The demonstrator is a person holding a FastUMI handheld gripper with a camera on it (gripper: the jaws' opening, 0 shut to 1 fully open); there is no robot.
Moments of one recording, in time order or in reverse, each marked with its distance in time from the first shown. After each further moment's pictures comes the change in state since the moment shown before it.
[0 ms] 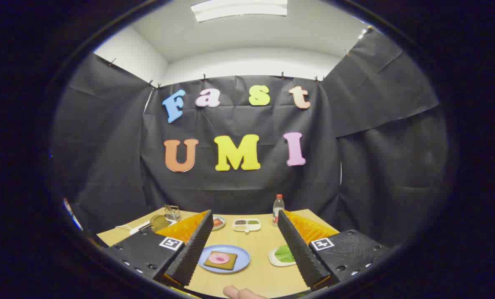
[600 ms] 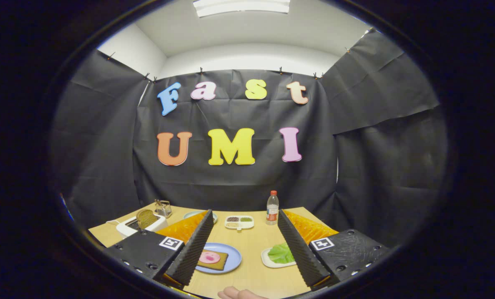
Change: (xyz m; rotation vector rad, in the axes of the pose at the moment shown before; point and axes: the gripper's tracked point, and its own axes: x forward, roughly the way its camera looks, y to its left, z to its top) arm 0.029 -0.018 -0.016 -0.021 0.017 -0.034
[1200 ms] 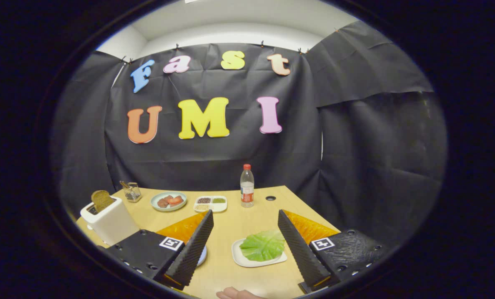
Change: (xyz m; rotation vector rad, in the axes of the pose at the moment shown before) arm 0.098 -0.094 -0.092 0.018 0.210 -0.138
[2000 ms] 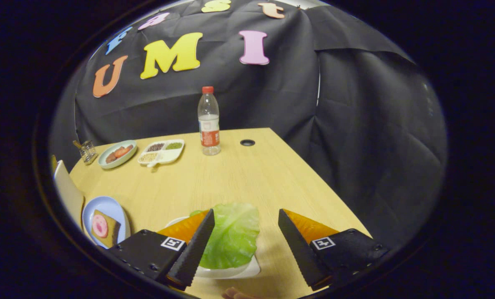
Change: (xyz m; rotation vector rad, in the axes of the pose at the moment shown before) arm 0.170 -0.080 -0.135 -0.025 0.412 -0.085
